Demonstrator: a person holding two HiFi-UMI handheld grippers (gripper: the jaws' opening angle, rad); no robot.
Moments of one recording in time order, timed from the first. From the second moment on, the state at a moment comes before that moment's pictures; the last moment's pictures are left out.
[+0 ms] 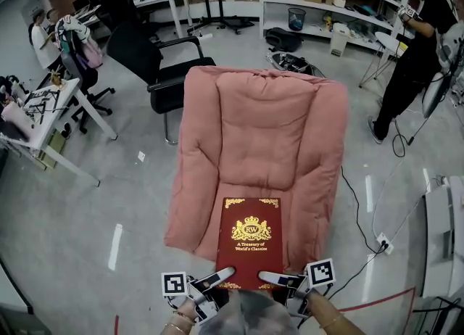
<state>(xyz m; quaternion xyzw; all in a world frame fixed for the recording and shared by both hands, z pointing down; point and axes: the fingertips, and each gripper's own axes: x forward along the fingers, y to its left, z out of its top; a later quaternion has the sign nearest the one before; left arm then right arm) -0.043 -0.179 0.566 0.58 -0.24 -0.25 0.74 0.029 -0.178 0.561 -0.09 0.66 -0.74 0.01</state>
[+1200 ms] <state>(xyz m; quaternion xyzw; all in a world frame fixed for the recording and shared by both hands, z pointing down) -0.074 -0.230 0.697 0.52 -0.26 -0.20 0.79 -0.004 -0.226 0.690 -0.11 0.61 -0.79 0.02</state>
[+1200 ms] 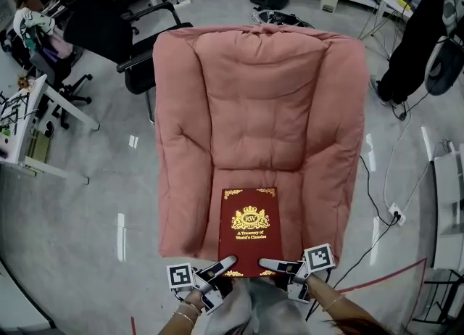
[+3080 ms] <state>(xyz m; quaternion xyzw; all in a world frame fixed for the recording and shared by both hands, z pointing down) -0.068 -0.287 0.820 0.51 -0.29 -0.09 0.81 0.005 -0.285 0.818 -0.25 0.60 -0.76 -0.03</state>
